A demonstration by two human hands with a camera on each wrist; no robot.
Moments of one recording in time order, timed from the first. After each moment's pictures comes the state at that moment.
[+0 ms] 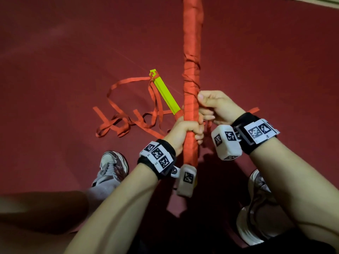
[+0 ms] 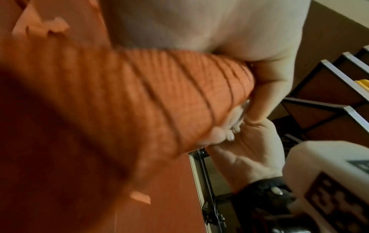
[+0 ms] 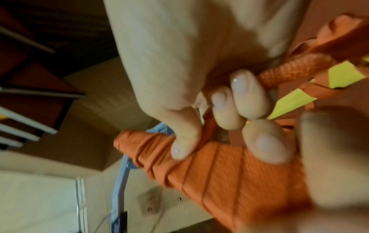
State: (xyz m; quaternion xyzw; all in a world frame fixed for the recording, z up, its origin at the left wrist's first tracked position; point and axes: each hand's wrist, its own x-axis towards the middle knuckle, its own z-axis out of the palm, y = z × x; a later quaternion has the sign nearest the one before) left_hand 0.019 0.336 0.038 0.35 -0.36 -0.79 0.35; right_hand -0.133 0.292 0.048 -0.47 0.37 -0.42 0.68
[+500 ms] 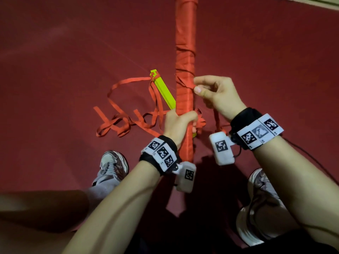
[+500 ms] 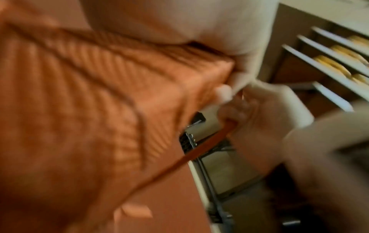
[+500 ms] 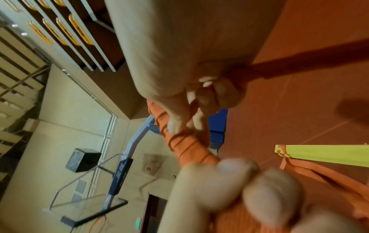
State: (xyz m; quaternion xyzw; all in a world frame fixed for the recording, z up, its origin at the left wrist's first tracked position) left_hand 0.017 0.327 0.045 0.50 -0.40 -0.62 0.45; right_hand -0.122 0.291 0.077 -0.56 0.48 -0.50 0.46
